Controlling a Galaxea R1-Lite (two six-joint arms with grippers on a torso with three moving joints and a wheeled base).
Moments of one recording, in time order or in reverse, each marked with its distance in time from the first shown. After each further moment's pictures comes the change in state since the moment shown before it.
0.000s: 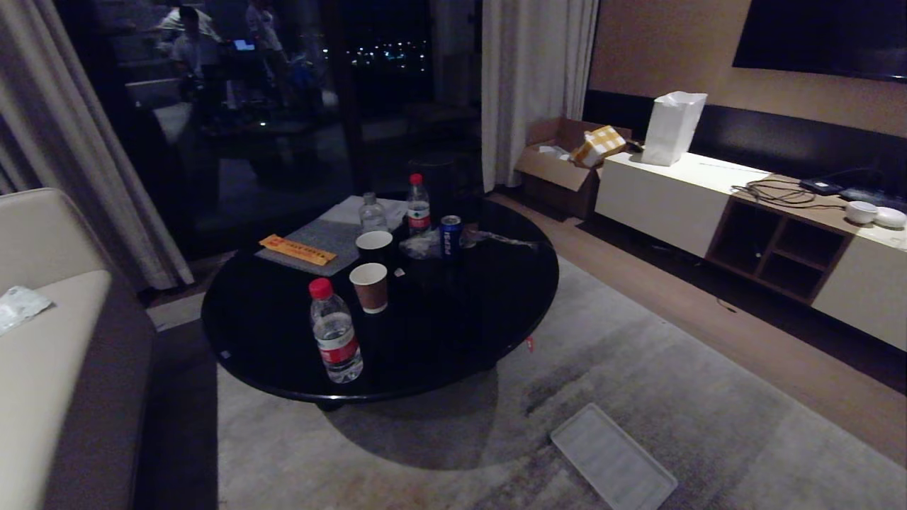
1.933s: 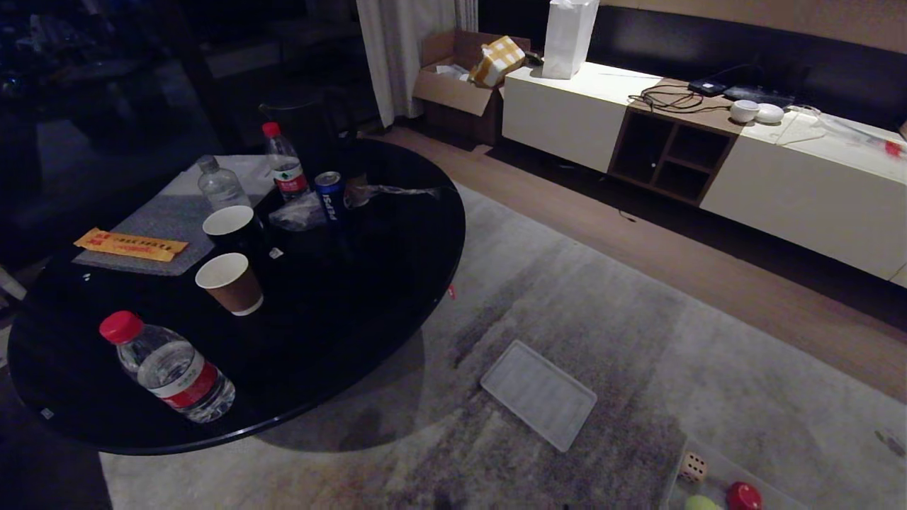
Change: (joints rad) left arm 0.000 0.000 0.000 0.000 -0.001 0.000; right arm 0.000 0.000 0.000 0.000 0.000 -0.001
